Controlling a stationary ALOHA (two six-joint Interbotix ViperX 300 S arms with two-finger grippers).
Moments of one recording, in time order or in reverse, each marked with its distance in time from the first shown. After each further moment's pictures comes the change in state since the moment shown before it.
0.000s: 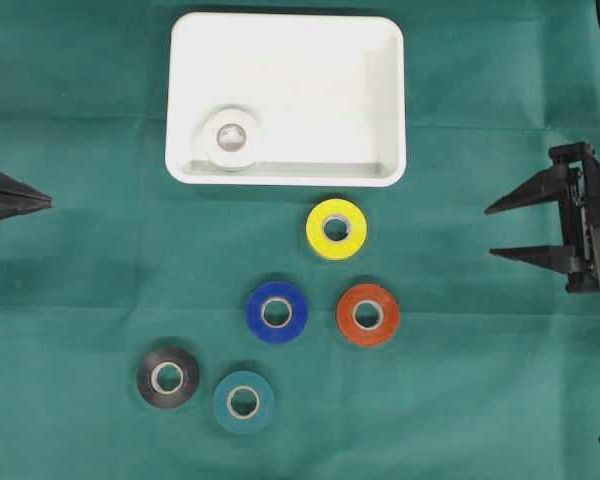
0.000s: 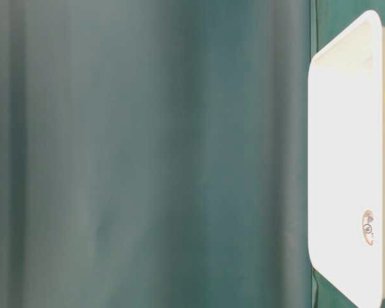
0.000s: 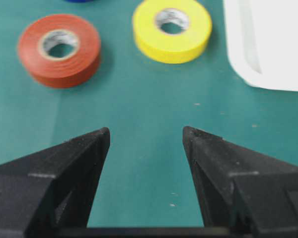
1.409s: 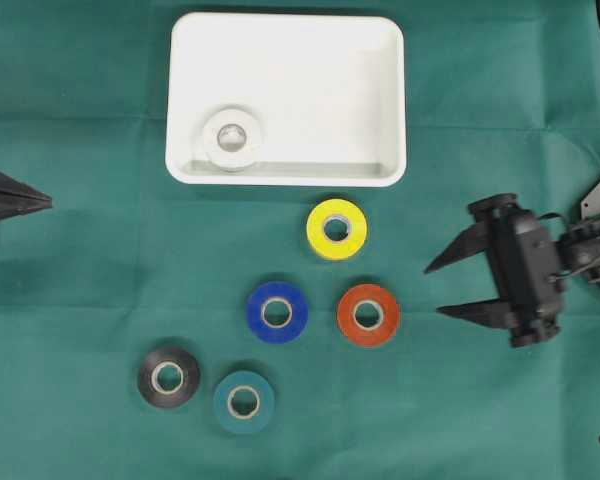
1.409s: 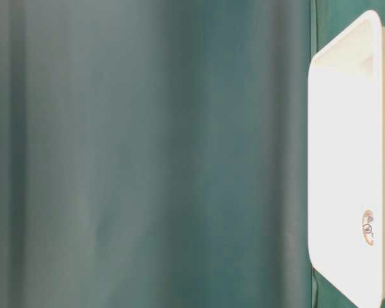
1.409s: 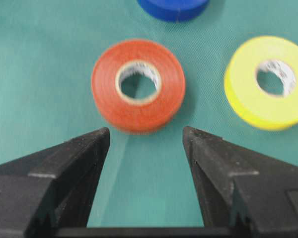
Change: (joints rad) left arm 0.000 0.000 -0.002 0.000 0.000 0.002; right arm 0.164 0.525 -0.291 -0.032 -0.091 0.000
